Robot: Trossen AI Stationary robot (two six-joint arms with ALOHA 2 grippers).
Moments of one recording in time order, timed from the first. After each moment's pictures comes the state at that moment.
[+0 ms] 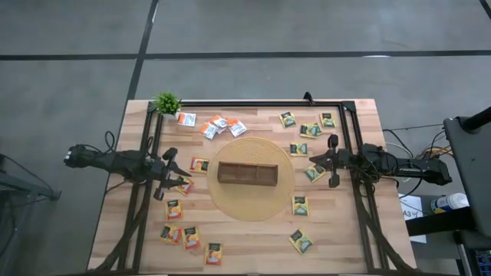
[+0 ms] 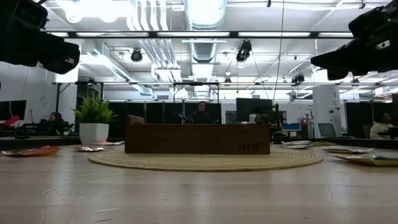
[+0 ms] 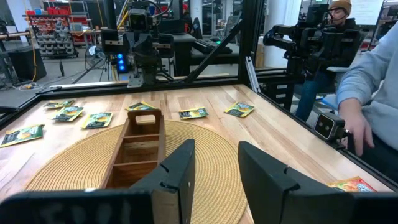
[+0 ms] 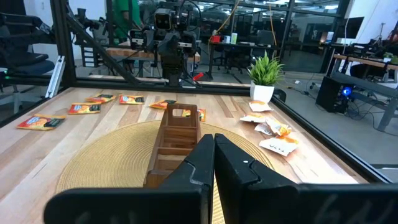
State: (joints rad) left arm -0.23 0.03 0.08 -0.15 -0.01 0.01; right arm -0.07 0.04 0.01 0.00 0.00 -0.05
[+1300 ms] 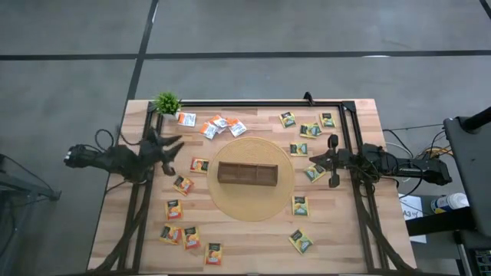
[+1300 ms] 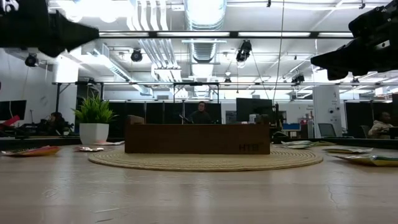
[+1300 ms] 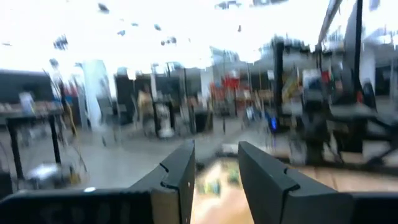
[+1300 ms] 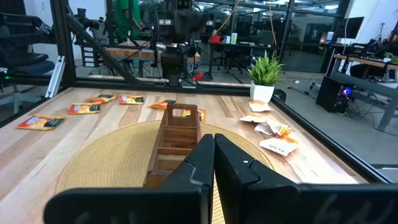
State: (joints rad) left arm -0.23 0.03 0.08 0.27 -0.67 0.28; right arm -0.07 0.04 0.01 0.00 0.00 -0.05
